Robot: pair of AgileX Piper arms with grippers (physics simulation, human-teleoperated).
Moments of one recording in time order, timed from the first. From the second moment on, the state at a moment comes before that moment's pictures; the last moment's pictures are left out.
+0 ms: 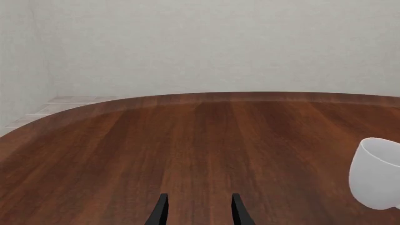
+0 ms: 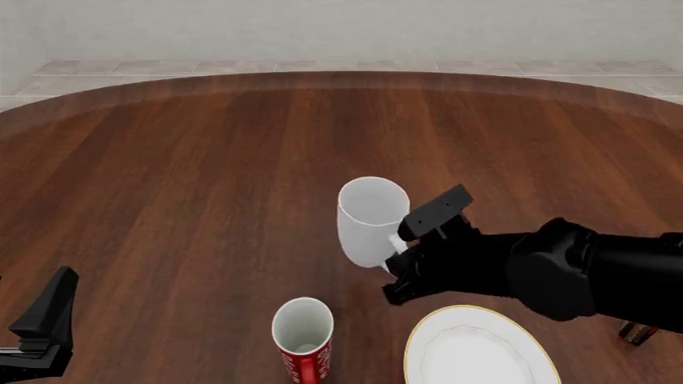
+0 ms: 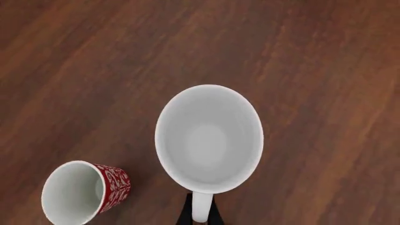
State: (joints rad) left arm 0.00 0.00 0.00 0.00 0.00; right arm 0.68 1.39 -0.67 0.16 0.02
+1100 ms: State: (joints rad) left arm 0.00 0.00 0.00 0.00 0.00; right arm 0.66 0.99 -0.48 0.35 -0.01
